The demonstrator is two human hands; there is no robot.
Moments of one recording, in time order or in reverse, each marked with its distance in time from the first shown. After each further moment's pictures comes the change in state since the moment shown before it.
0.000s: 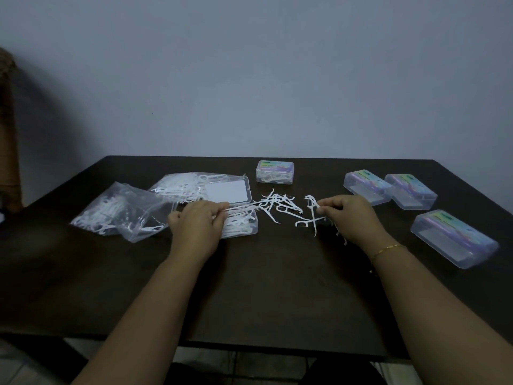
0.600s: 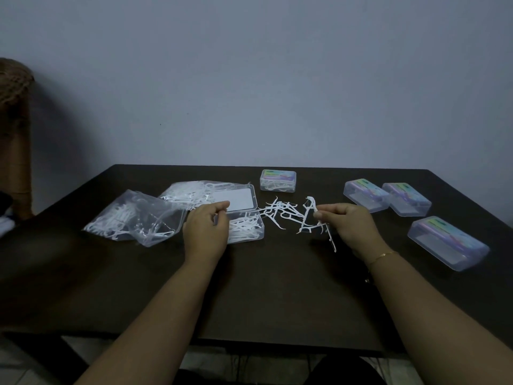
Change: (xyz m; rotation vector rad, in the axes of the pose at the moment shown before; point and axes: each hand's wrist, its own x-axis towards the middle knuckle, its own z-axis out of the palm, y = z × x) left_hand -0.004 -0.002 0.008 -0.517 0.235 -0.047; right_hand -0.023 -0.014 0.002 0.432 0.047 0.037
